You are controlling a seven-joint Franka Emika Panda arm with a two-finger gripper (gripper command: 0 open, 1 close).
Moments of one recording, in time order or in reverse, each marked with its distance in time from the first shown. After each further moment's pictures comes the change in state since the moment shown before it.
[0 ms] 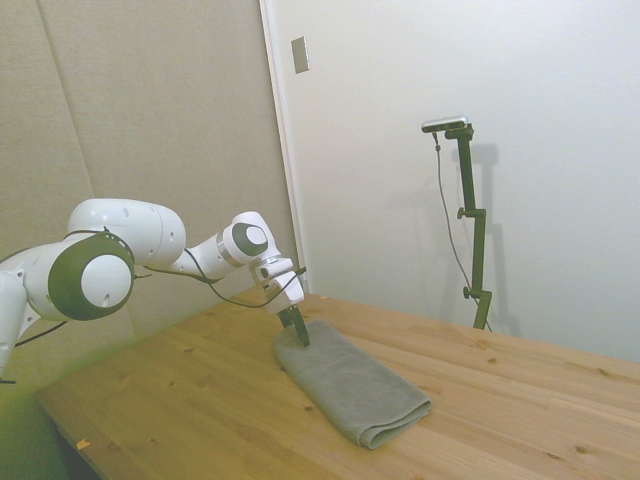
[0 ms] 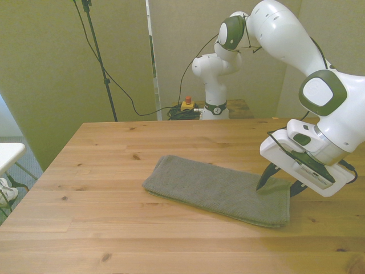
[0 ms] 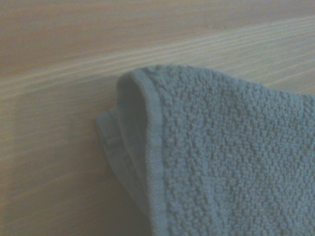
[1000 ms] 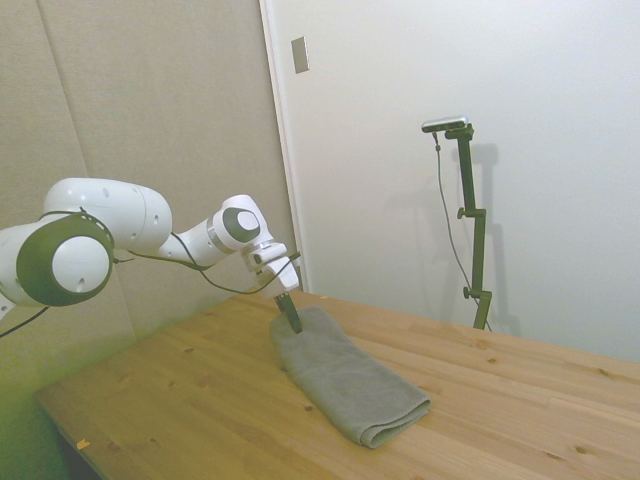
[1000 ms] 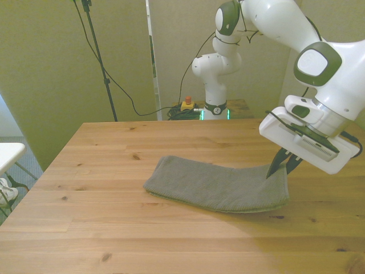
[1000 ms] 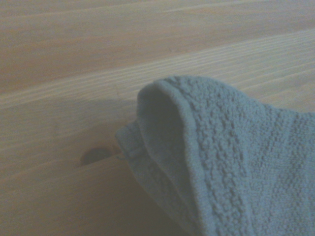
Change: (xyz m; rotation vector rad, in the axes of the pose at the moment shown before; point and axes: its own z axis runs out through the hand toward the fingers) arm 0.021 0.043 -0.047 0.088 -0.014 0.013
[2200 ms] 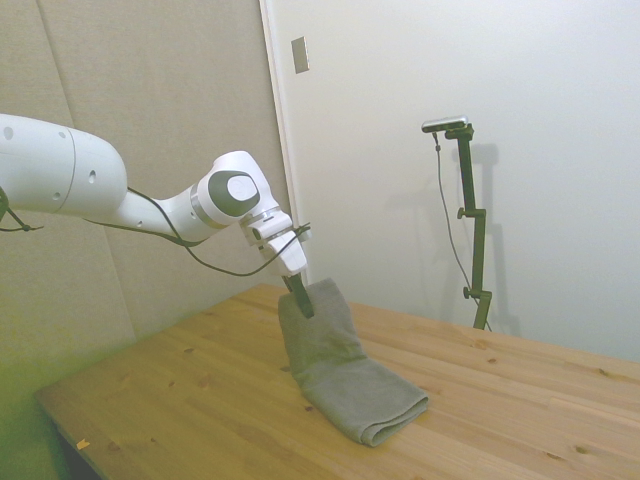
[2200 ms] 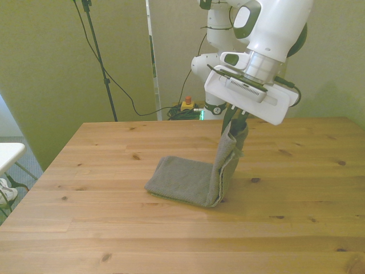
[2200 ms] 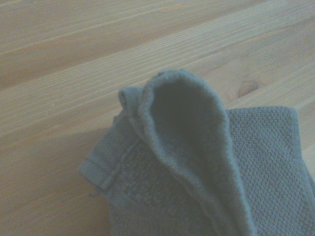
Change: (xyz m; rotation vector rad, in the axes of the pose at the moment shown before) arm 0.111 0.132 -0.006 0.104 -0.048 0.165
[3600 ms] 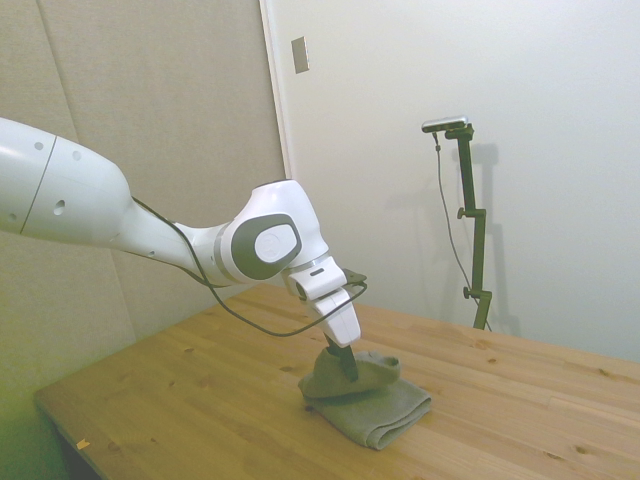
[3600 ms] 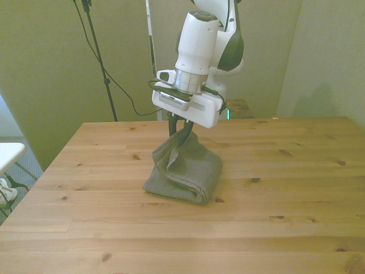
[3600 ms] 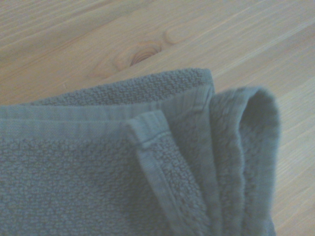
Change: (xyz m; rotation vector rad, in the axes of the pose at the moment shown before) arm 0.091 0.100 0.087 0.031 -0.112 0.067
